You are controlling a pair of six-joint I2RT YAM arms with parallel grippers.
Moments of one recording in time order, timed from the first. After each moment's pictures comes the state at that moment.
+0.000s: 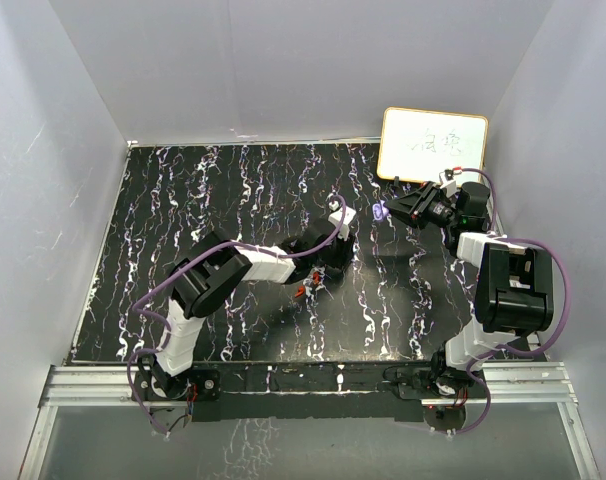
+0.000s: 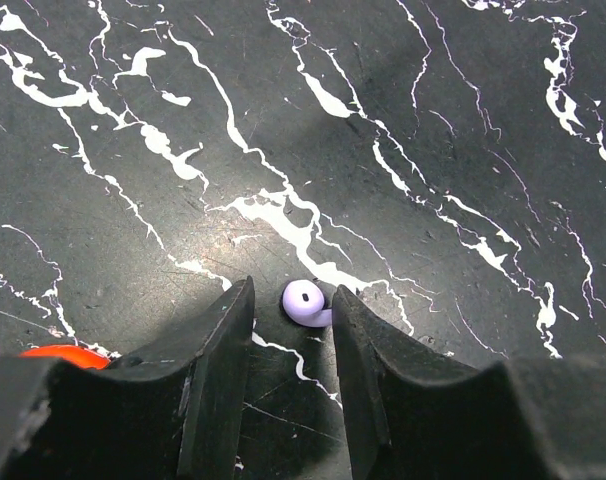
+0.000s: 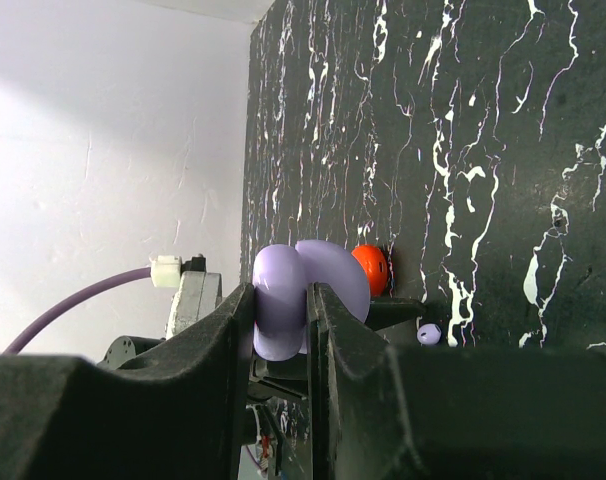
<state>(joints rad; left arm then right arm) -0.89 2.07 1.14 0.41 -0.02 -0.24 -0.18 1.63 0.77 0.52 -0.95 0.97</state>
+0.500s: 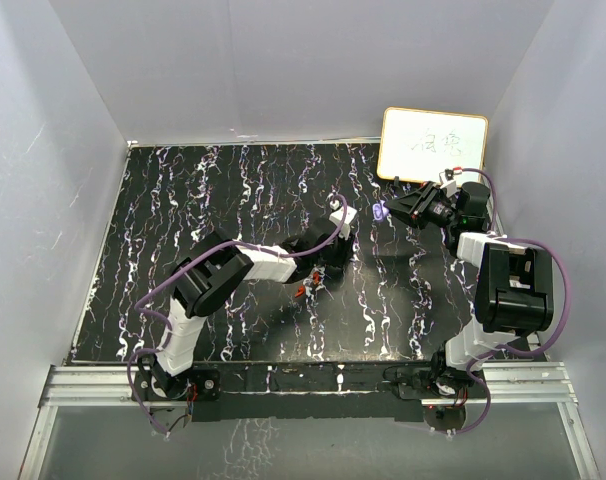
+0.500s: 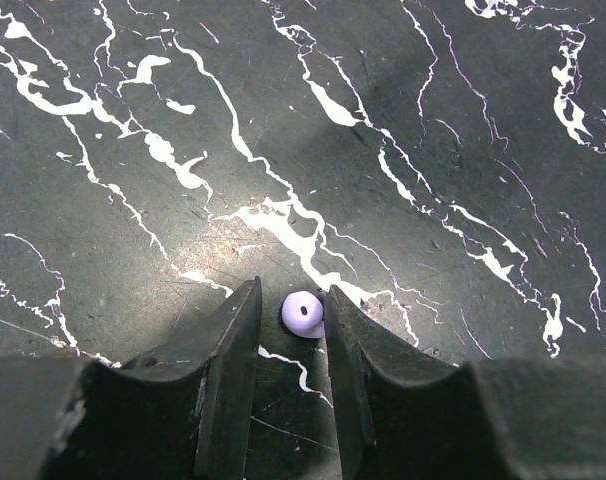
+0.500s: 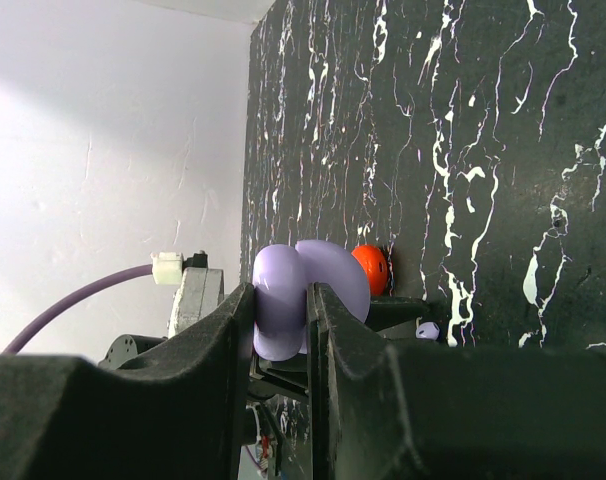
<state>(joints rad) -0.89 2.09 1.16 0.41 -0.03 -0.24 -0.18 1.63 0.77 0.52 -0.95 0.97</state>
